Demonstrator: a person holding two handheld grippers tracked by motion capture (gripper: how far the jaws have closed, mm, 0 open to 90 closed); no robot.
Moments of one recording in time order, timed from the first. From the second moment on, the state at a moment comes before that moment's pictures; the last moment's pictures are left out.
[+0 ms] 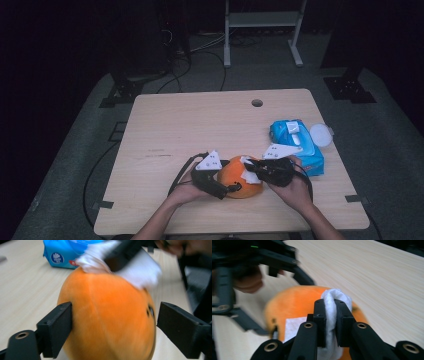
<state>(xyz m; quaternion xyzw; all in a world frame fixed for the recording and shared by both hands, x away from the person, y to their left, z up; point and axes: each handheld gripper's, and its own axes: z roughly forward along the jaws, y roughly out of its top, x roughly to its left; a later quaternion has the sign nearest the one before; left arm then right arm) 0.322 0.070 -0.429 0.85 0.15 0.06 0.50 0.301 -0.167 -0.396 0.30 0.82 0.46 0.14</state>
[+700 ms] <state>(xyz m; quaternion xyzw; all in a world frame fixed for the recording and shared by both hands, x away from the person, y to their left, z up) 0.333 0.082 -0.427 0.84 0.16 0.04 0.52 0.298 -0.166 -0.400 0.29 0.82 0.47 0.13</state>
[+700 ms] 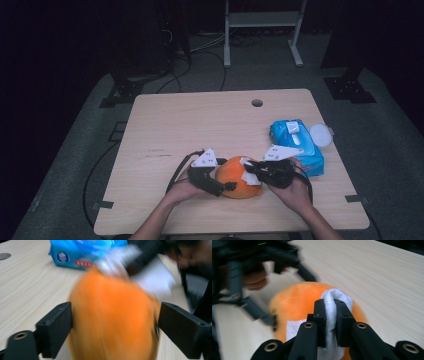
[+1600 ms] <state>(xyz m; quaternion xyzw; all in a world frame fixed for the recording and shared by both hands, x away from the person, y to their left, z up) 0.327 0.082 -0.435 0.85 0.15 0.09 0.50 0.296 -0.167 -0.396 0.30 0.82 0.47 0.14</state>
